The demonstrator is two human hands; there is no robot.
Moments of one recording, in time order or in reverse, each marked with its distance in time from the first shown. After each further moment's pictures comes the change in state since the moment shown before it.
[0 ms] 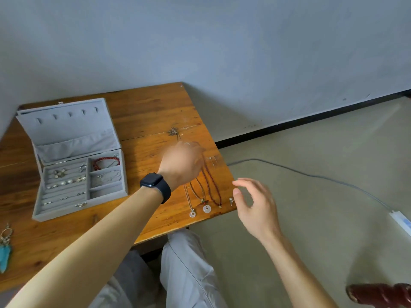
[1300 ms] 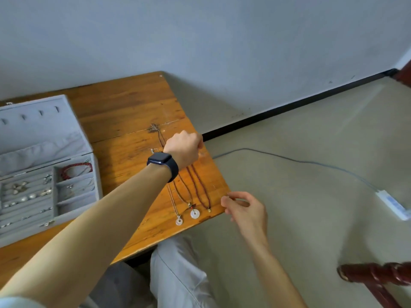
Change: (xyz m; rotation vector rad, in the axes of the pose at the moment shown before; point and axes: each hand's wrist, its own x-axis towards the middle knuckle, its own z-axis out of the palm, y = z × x) left_hand 0.076 0.018 0.020 -0.008 -0.119 -0.018; right_hand -0.003 0.002 0.022 0.437 0.000 0.836
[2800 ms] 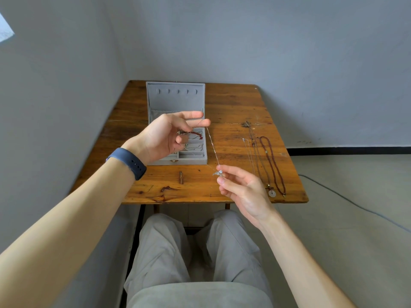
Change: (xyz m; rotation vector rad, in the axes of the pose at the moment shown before) left_hand -0.274 -0.156 -0.130 -1.608 0.052 -0.278; right_hand -0.142 -0.051 0.106 0.240 -0.936 -0.288
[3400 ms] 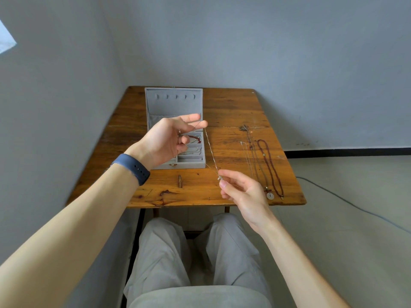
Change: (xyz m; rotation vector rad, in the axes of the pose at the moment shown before) left_hand 0.001 -0.001 0.011 -0.092 0.082 0.019; right_hand -0.007 0.003 -0.004 -0.215 0.094 -0.073
